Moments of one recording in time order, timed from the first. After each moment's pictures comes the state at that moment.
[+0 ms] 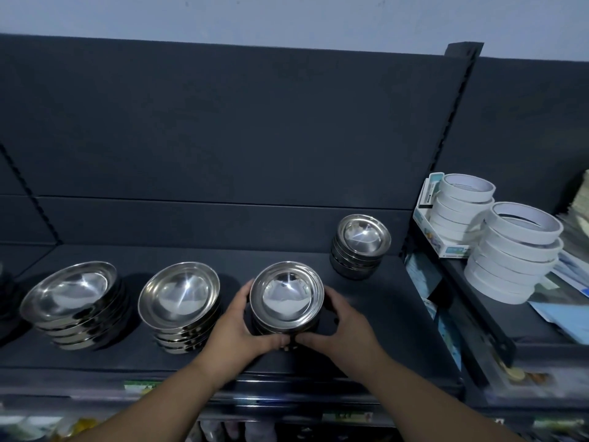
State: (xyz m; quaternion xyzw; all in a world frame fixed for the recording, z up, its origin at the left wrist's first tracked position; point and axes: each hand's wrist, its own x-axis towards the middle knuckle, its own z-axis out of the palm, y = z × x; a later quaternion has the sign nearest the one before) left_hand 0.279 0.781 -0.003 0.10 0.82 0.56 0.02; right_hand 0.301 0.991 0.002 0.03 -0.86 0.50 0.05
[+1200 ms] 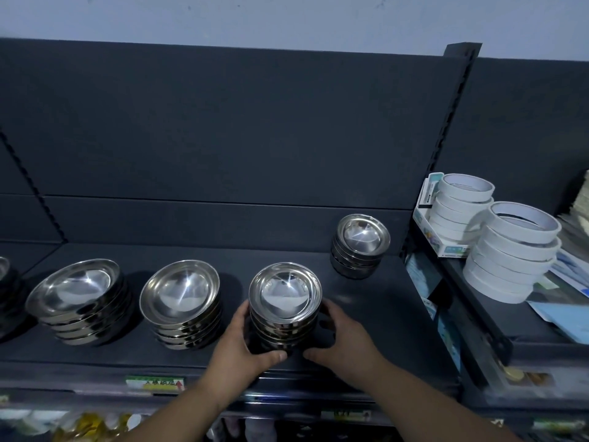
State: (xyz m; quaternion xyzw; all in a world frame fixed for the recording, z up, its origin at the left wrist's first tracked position) left_hand 0.300 0.787 -0.028 0.03 0.78 0.62 0.07; right_hand 0.306 0.998 -0.010 0.03 -0.89 0.45 -0.04
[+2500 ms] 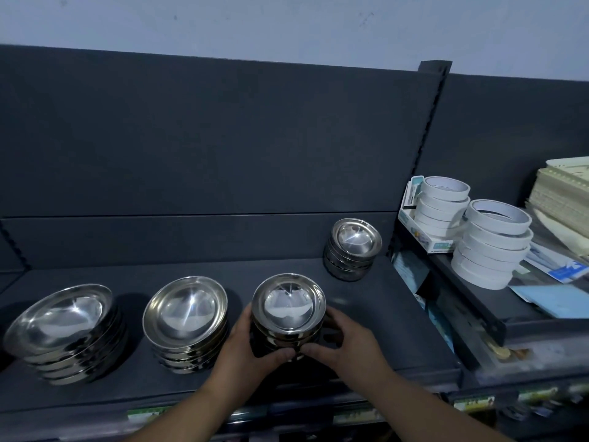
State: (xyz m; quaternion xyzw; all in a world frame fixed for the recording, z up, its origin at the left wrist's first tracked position) left_hand 0.279 0.765 -0.024 0.12 0.82 0.56 0.03; right_hand 0.317 0.968 -0.013 -0.03 -0.87 0.49 0.08
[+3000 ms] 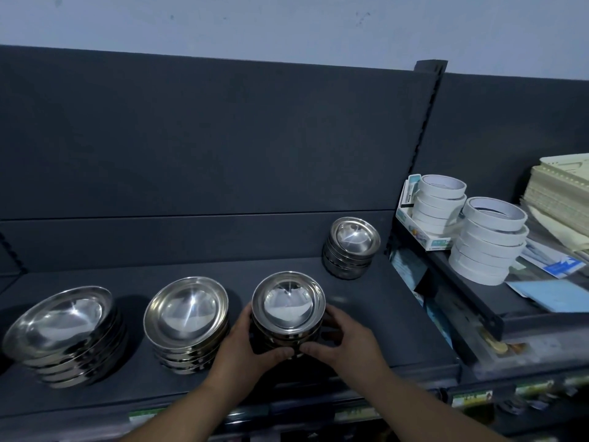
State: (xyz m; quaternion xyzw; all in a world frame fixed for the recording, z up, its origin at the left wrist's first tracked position) left_hand 0.274 0.761 -0.027 0.12 0.82 0.55 0.04; right_hand 0.320 0.962 -0.012 -0.05 -0.87 0.49 0.09
